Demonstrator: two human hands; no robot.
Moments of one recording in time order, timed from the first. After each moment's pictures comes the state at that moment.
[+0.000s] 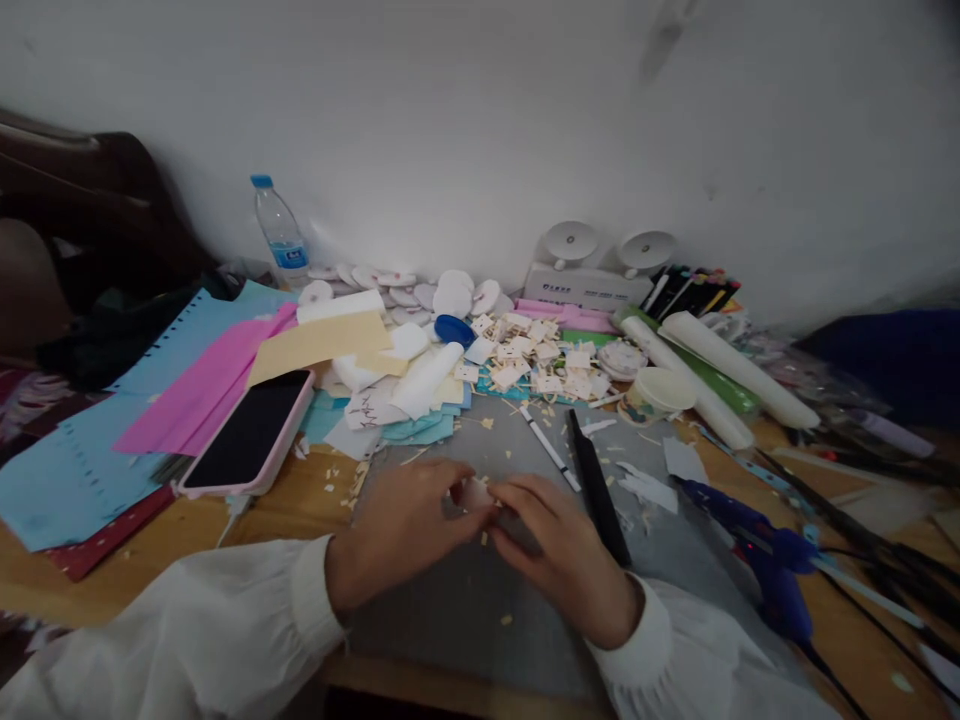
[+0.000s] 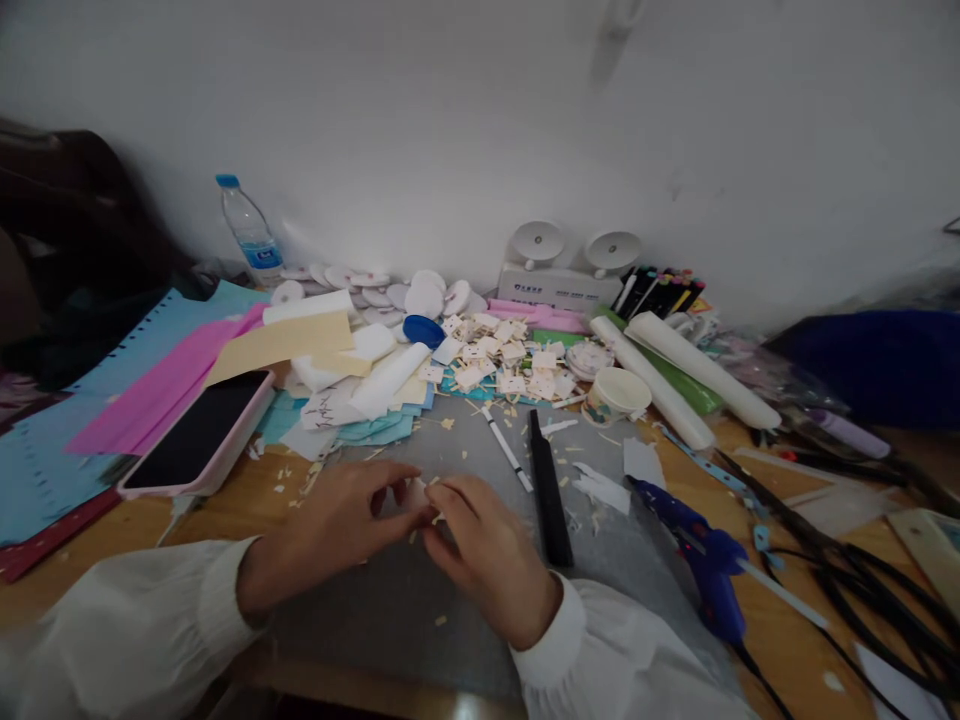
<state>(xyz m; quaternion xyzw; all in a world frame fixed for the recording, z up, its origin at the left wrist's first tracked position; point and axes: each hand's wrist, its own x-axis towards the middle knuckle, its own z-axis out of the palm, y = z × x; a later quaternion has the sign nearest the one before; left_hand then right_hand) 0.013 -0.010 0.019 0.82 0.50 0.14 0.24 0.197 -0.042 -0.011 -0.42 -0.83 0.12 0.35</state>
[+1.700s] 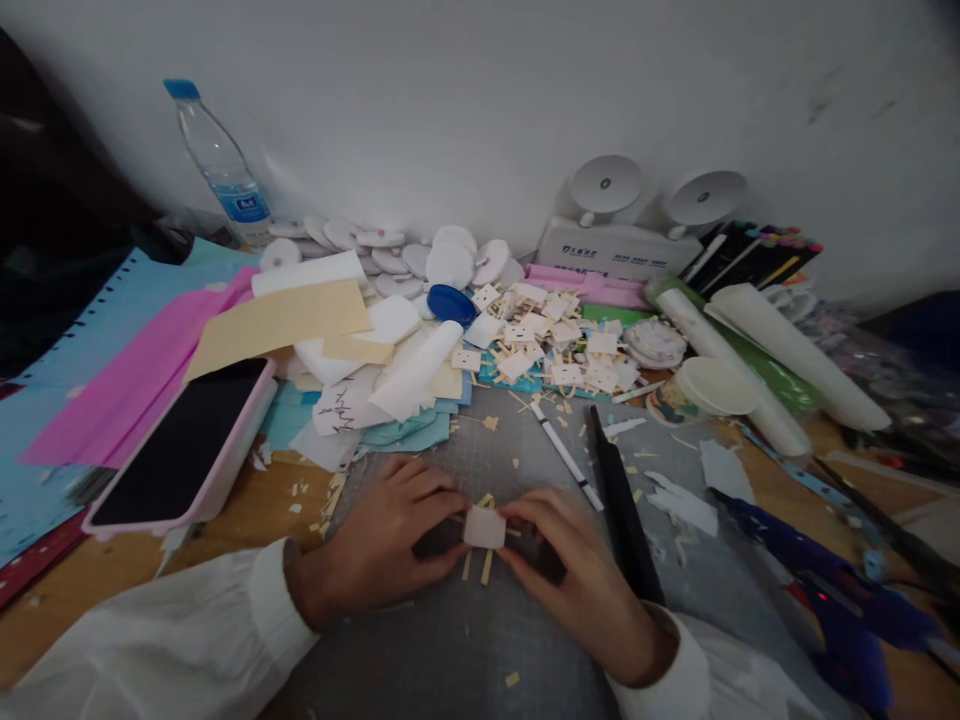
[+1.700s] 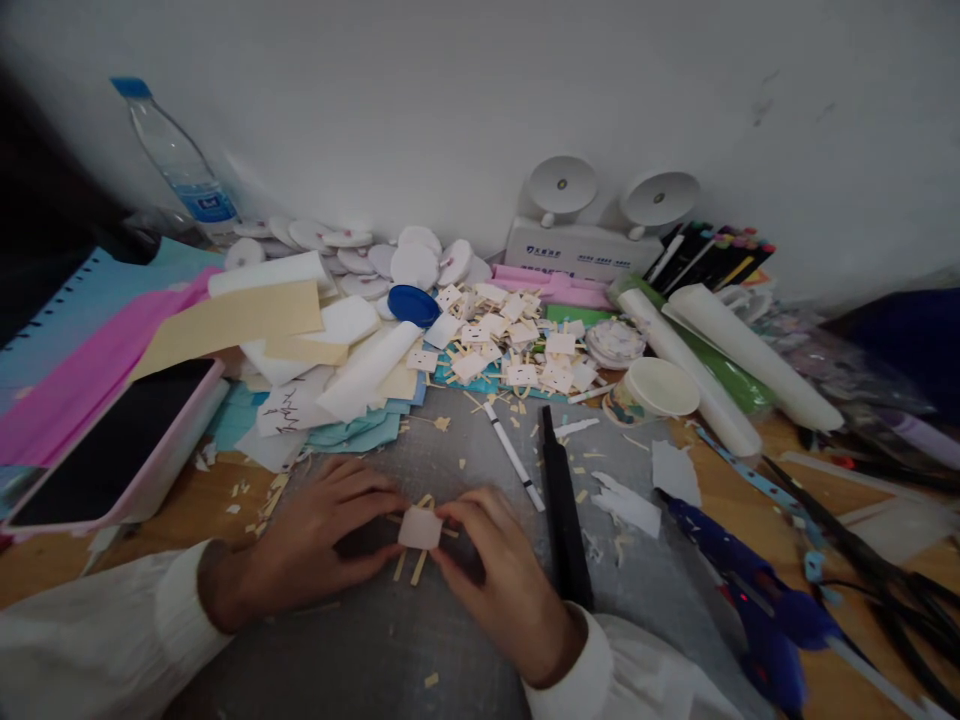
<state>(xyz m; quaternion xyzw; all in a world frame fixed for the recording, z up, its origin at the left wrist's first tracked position) -0.008 0.018 -0.031 0.89 0.33 0.21 0.21 0.214 -0.027 -0.049 -0.47 -0.76 0.29 0.32</state>
